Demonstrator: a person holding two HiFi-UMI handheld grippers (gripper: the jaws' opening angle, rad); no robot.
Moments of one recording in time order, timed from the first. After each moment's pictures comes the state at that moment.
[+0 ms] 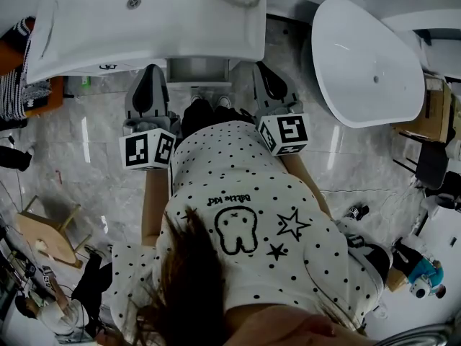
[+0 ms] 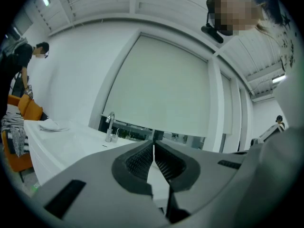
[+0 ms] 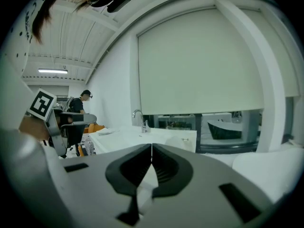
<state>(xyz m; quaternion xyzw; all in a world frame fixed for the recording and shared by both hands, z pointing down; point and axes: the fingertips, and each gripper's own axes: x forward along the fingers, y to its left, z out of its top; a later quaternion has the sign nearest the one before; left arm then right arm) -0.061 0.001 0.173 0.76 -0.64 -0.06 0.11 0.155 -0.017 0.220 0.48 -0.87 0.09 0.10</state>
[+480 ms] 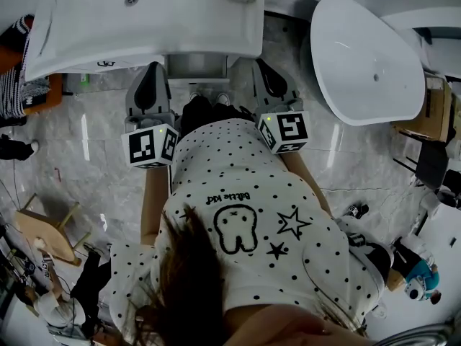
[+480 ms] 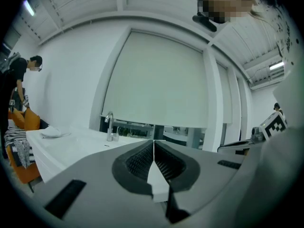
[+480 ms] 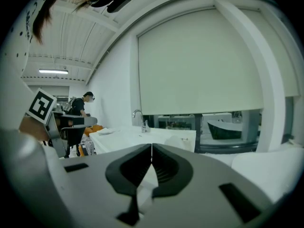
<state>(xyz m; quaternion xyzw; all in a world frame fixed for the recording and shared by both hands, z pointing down) -0.042 0.010 0.185 0.76 -0.65 -0.01 0.09 0.165 -0.008 0.224 0.47 -0.87 0.08 0.10</state>
